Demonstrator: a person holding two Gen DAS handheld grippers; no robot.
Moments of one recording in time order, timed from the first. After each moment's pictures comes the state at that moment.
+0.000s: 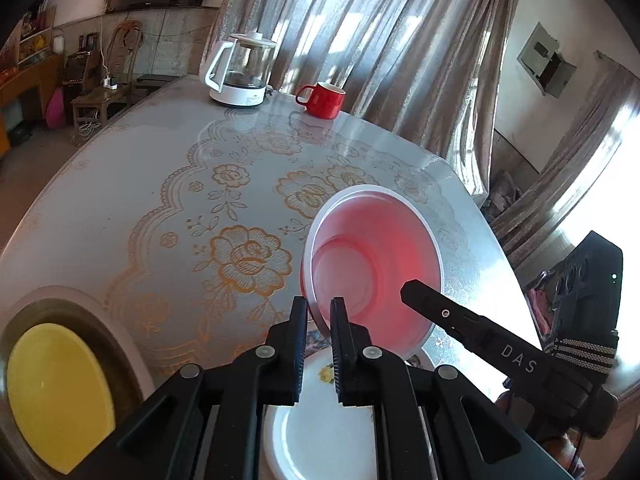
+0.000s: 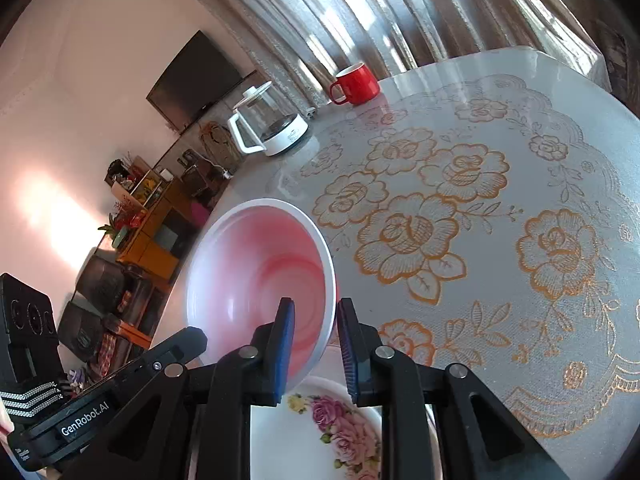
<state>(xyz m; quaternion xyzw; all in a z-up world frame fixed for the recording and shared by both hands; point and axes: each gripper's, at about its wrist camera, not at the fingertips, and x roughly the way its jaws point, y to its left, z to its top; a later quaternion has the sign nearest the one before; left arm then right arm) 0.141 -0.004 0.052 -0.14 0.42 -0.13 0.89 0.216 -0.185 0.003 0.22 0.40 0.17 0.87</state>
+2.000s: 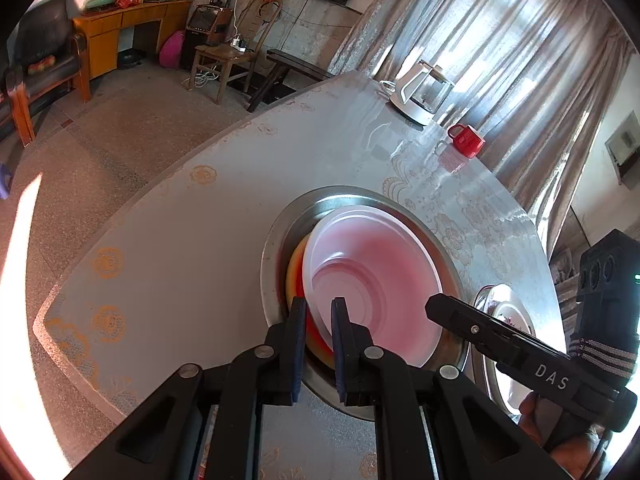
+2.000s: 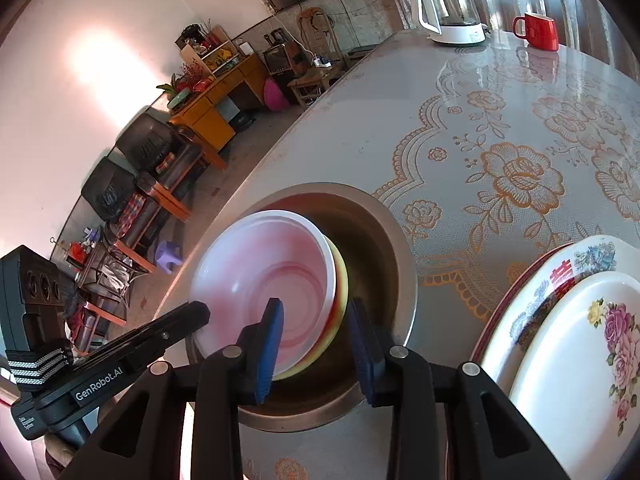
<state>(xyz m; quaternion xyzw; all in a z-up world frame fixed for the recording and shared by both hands) 0.021 0.198 -0.003 -0.24 0.43 0.04 0.87 0.165 0.041 -0.021 0.07 0.49 0.32 0.81</state>
